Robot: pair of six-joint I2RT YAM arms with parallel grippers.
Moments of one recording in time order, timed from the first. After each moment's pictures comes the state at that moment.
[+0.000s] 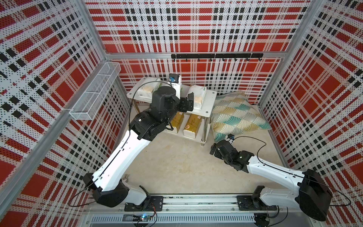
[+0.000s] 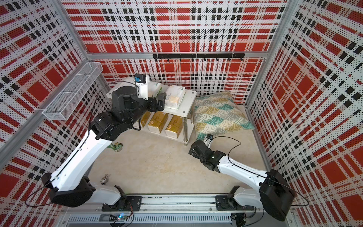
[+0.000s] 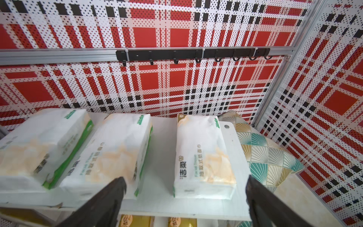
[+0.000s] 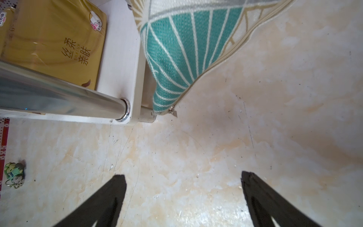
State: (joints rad) left arm -0.73 1.38 1.84 -0.67 -0.41 -0.18; right arm 0.80 1.22 0.70 -0.36 0.39 1.03
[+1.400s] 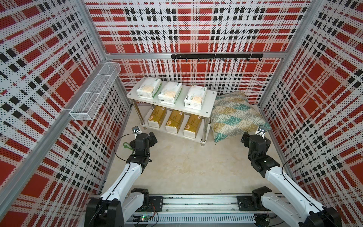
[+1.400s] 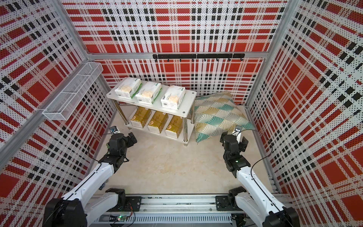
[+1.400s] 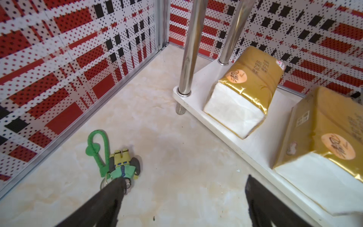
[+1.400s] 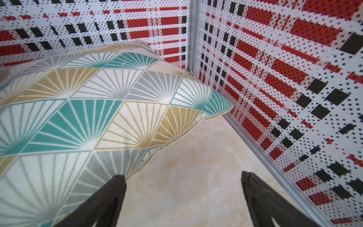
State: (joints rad) left arm -0.12 1.03 0.46 0.12 -0.41 -0.33; right arm 0.21 0.91 0.49 0.03 0.65 0.24
